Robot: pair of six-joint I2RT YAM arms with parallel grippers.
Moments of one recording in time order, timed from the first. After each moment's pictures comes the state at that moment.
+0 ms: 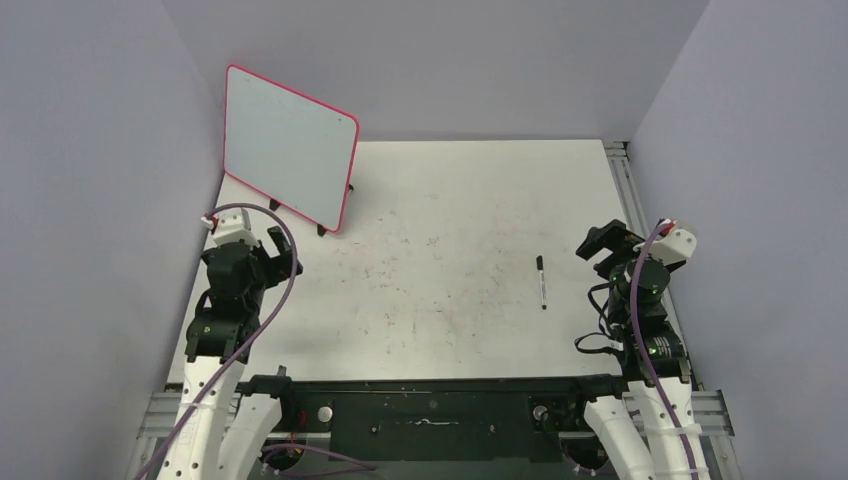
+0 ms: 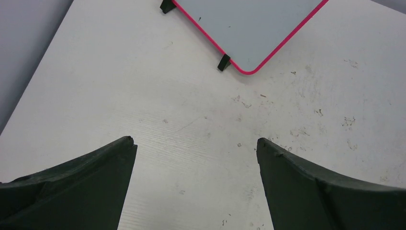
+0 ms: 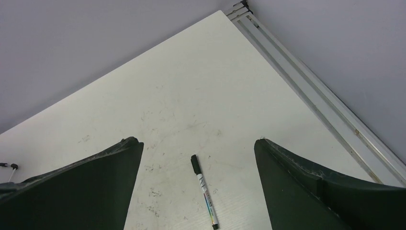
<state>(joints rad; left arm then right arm) -0.08 0.63 0.74 -0.54 -0.23 -0.34 0.09 0.52 0.72 -0.40 0.39 0.41</state>
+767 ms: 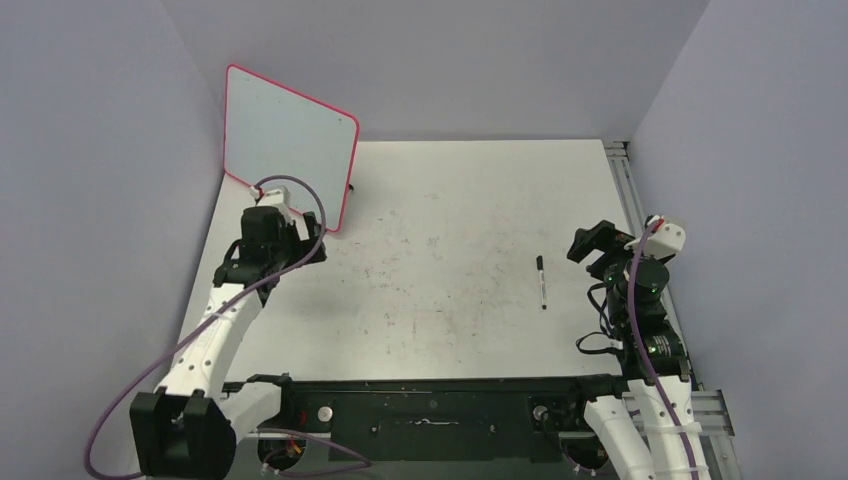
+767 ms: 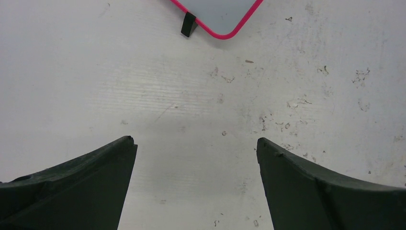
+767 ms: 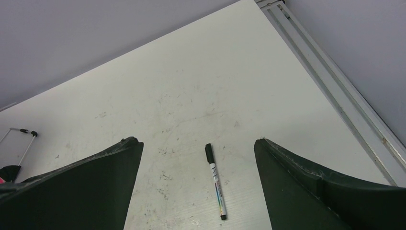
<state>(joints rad) -0.11 1.01 0.79 -0.44 -0.07 -0.30 0.09 0.53 0.72 -0.41 0.26 0.38</state>
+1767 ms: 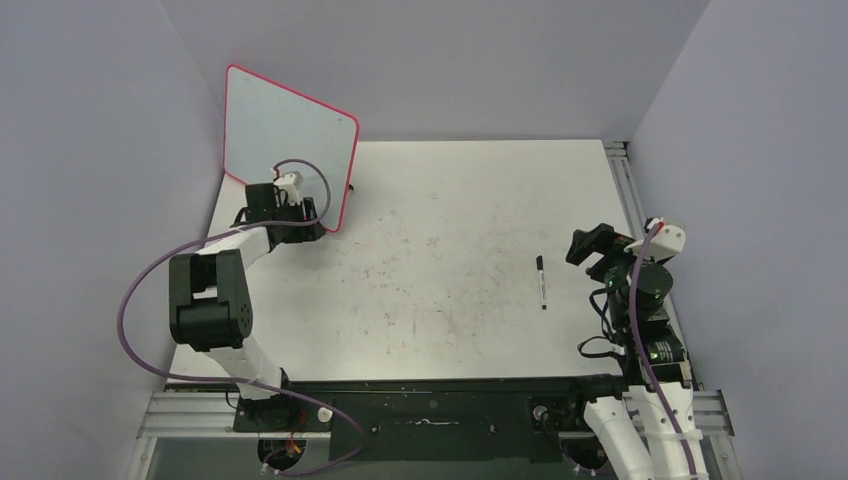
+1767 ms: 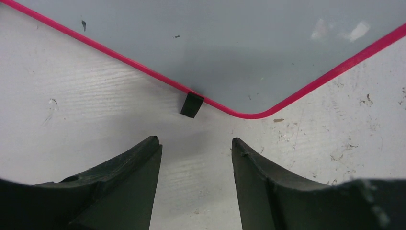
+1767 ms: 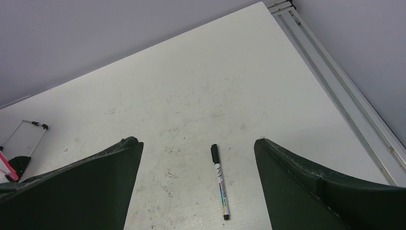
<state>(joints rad) 0.09 1.71 0.98 -0.07 0.33 -0.07 0.09 0.50 0.72 -0.41 0.21 0.36</state>
